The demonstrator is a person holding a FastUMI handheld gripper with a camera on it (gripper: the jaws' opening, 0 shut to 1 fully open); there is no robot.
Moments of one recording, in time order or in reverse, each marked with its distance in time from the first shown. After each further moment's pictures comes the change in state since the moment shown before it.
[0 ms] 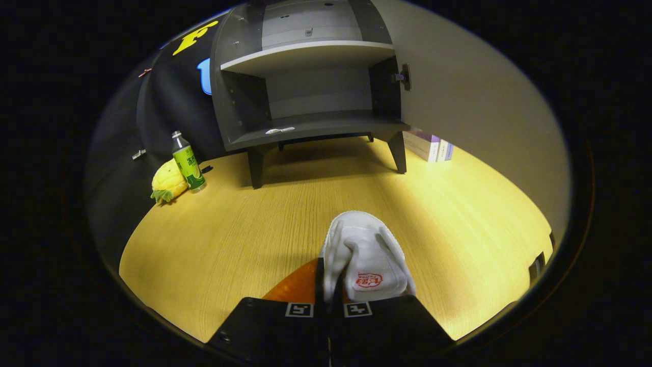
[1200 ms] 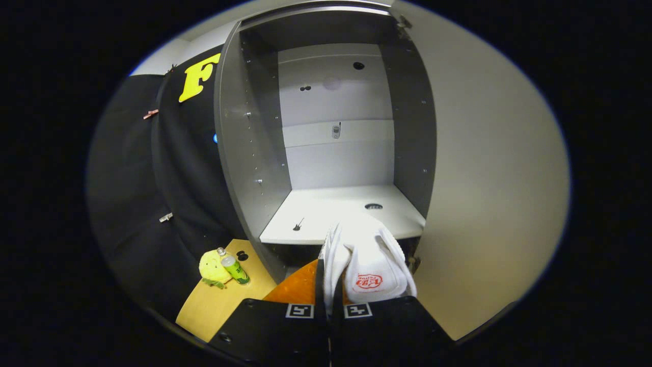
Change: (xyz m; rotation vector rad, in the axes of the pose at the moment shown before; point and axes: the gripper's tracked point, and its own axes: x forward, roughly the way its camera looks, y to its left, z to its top) arm -0.094 0.068 0.371 -0.059 -0.237 0.076
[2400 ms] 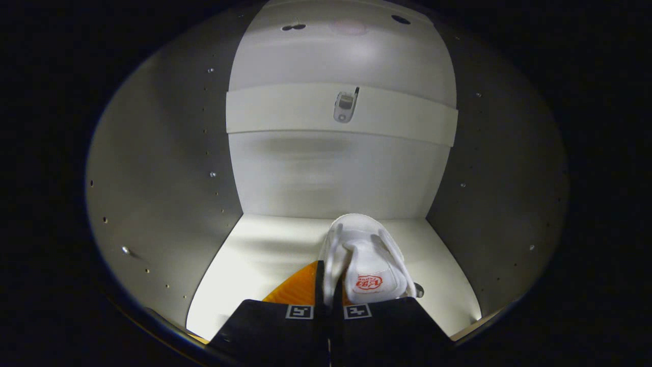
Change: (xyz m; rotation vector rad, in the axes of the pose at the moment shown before) arm 0.277 -0.010 0.024 -0.079 0.136 -0.106
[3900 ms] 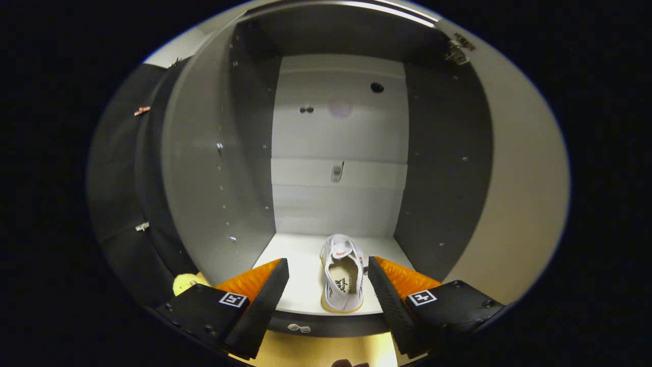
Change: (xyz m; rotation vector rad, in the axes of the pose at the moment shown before) arm -0.227 -0.008 0.039 0.027 -0.278 0.063
